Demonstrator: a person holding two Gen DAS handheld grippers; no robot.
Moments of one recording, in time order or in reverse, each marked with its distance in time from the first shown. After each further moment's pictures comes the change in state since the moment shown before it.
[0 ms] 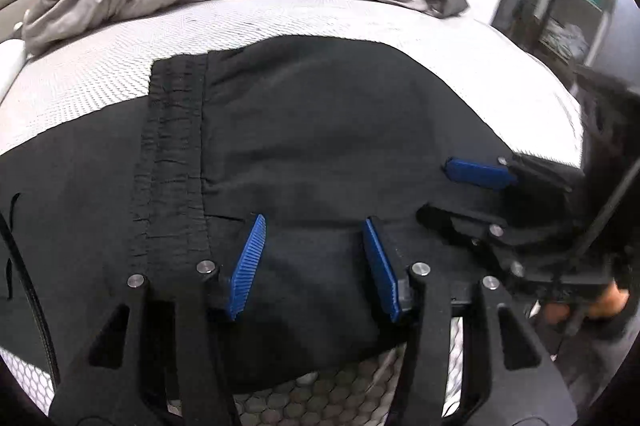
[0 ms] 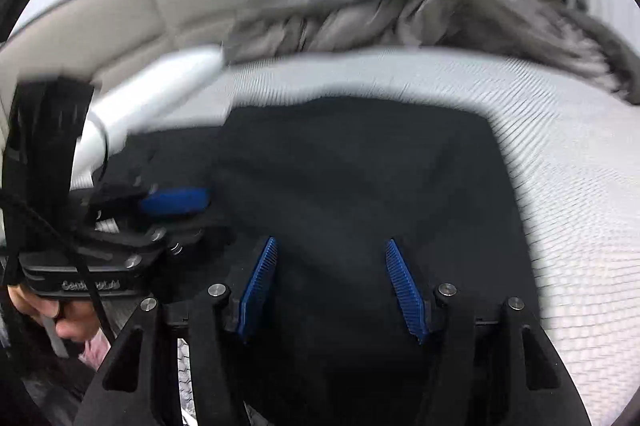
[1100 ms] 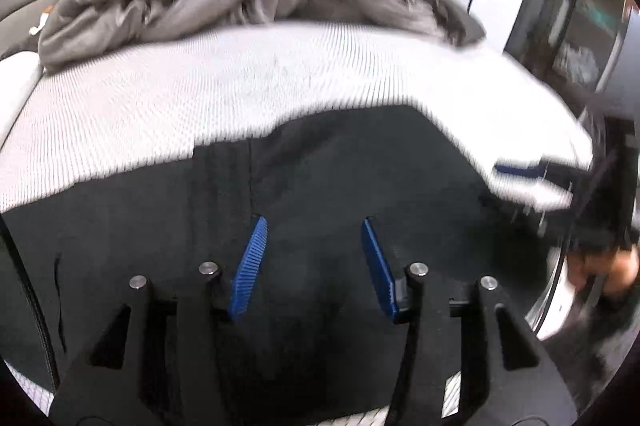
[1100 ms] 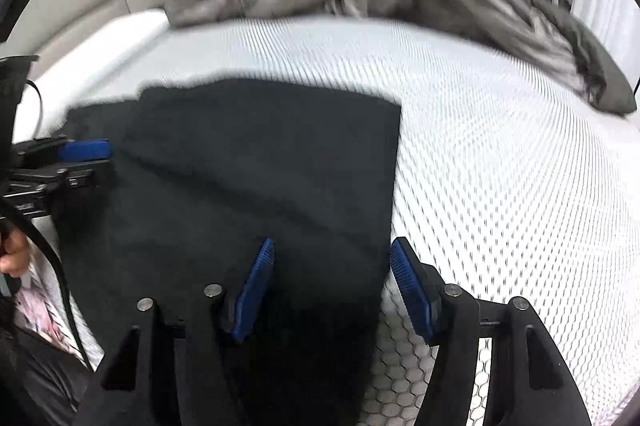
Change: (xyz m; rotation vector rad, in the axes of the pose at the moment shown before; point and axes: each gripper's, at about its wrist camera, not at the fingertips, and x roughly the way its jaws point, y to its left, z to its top) left arm -0.011 0.025 0.075 -0.080 -0.078 0.043; right arm -0.026 -0.060 0.037 0.002 0.061 -0.103
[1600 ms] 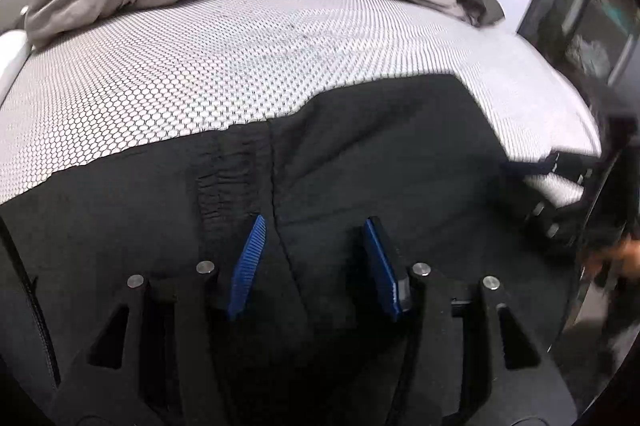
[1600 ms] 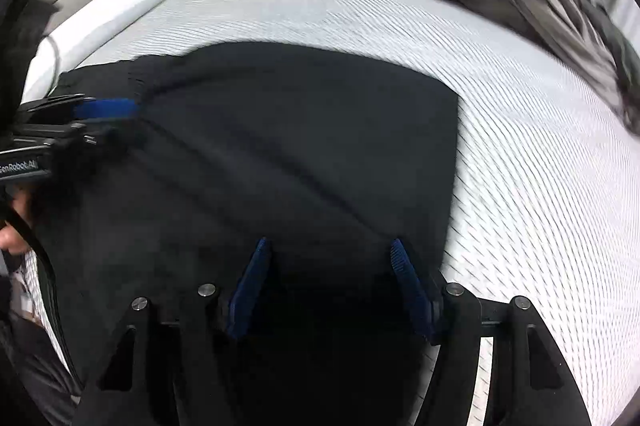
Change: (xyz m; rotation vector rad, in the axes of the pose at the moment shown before) left arm 0.054 0.031 0.000 0.003 0.139 0.013; right arm 0.054 0.000 0.017 -0.045 0.196 0.001
